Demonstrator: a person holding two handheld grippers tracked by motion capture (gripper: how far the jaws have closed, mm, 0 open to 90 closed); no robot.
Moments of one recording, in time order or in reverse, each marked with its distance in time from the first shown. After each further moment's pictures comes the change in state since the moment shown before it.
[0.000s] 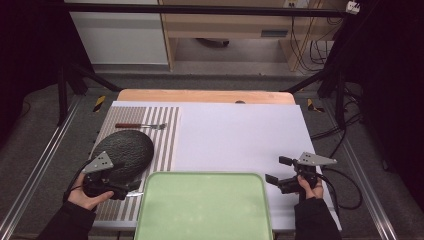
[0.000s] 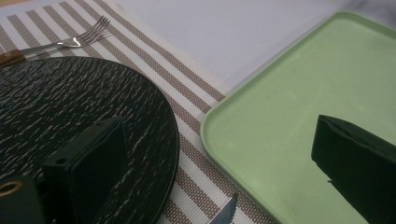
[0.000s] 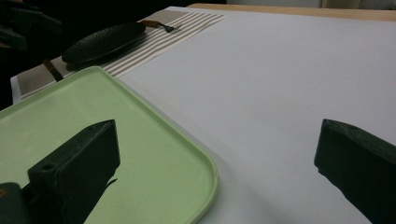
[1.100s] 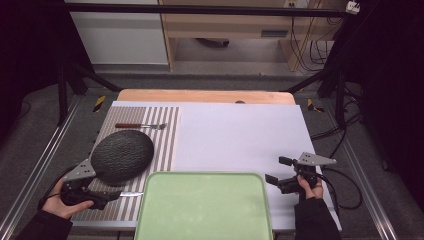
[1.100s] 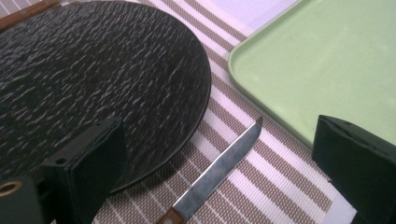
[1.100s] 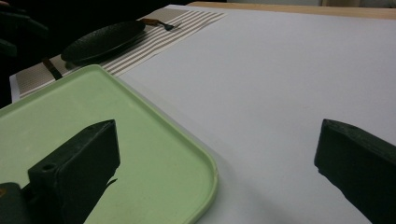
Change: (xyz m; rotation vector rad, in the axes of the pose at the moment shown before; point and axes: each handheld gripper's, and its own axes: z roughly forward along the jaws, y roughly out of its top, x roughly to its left) left arm 0.015 -0.027 -0.038 0.131 0.047 0.019; right arm 0.000 0.000 0.001 0.007 -0.002 -0.001
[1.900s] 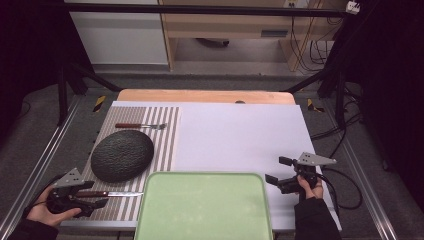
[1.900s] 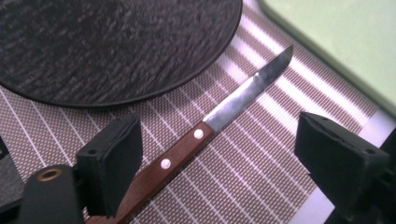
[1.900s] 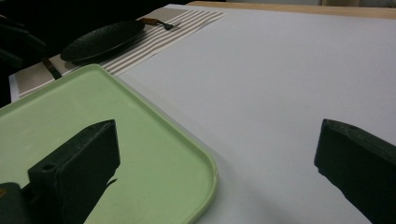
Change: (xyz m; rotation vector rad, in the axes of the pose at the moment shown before) left arm 0.015 -0.033 -0.012 0.135 0.026 -0.026; right arm 0.000 0.000 0.000 0.001 0.000 0.002
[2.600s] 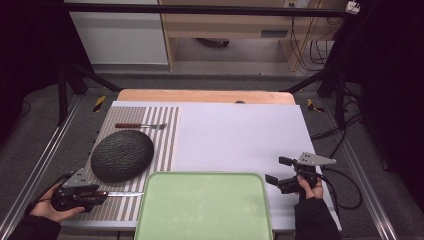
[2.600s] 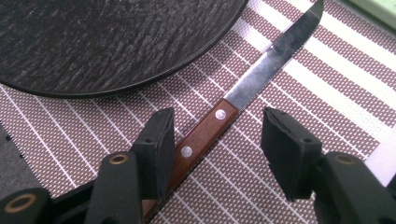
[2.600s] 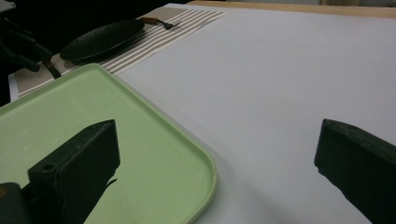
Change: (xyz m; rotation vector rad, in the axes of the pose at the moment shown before) left arm 0.007 -0.001 0.013 0.101 0.032 0.108; right arm 0.000 0.000 0.000 0.003 -0.001 0.000
